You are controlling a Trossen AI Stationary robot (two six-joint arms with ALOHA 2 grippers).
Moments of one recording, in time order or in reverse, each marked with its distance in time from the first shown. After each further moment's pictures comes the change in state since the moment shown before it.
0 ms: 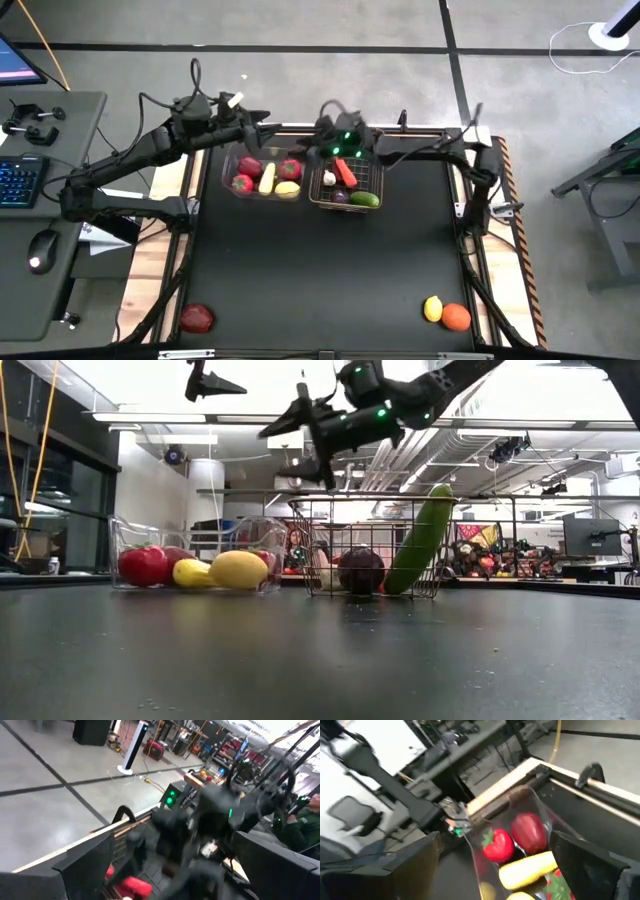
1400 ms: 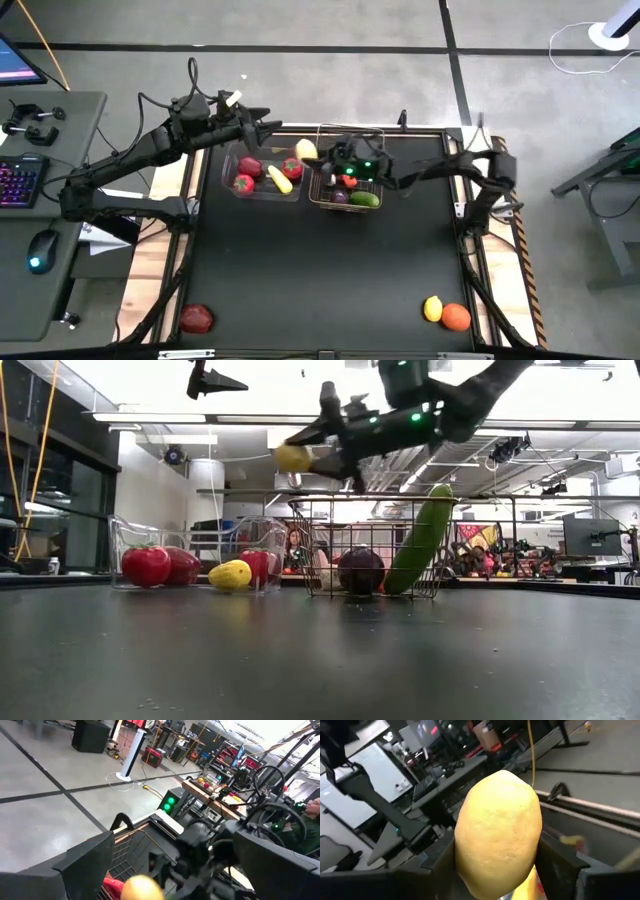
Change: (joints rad) left arm 0.000 0.000 0.000 0.038 -0.009 -0.001; right arm 0.111 -0.126 -0.350 0.362 0.304 0.036
